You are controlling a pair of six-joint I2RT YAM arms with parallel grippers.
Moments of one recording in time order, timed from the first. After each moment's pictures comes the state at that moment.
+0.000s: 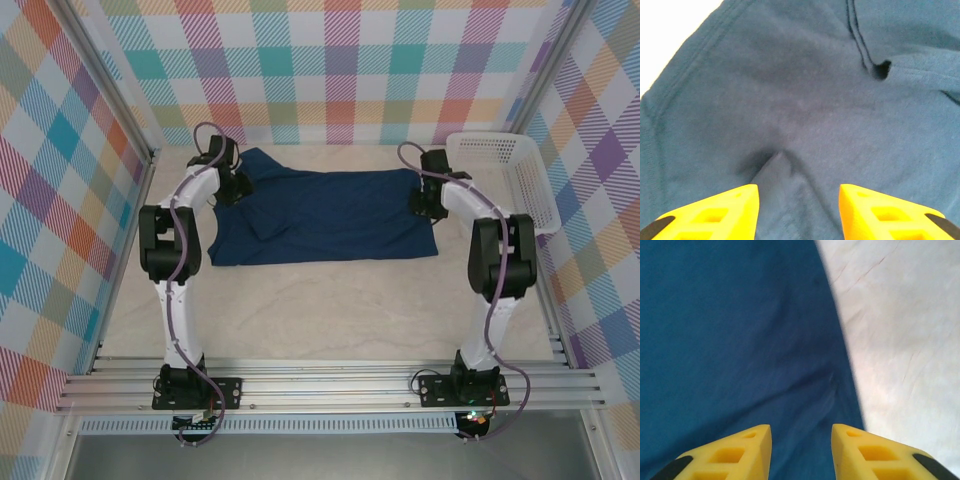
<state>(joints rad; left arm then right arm) -0.07 2.19 1.81 -0.71 0.07 -0.55 0.16 1.92 1.44 -0.64 0.04 0.29</state>
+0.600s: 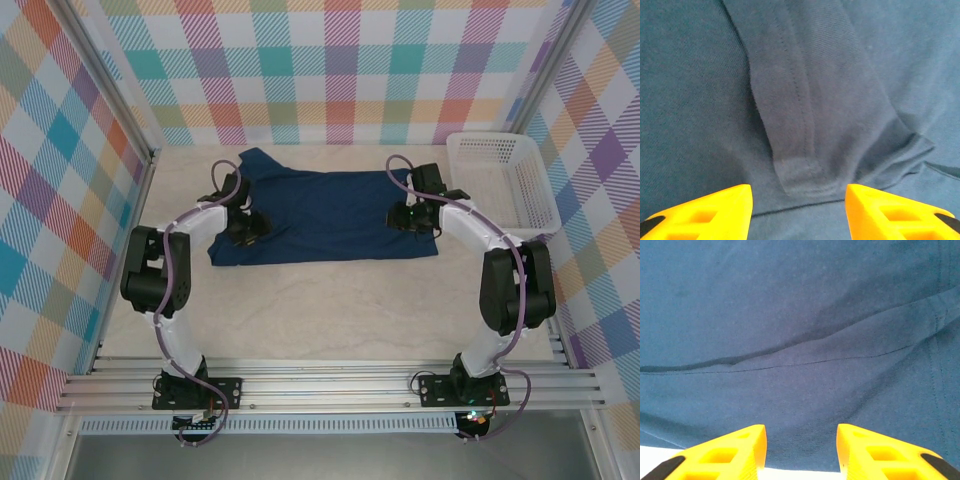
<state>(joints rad) -0.20 1.89 1.26 -0.55 0.17 -0.58 0.25 1.71 1.23 -0.58 -0.14 0.31</state>
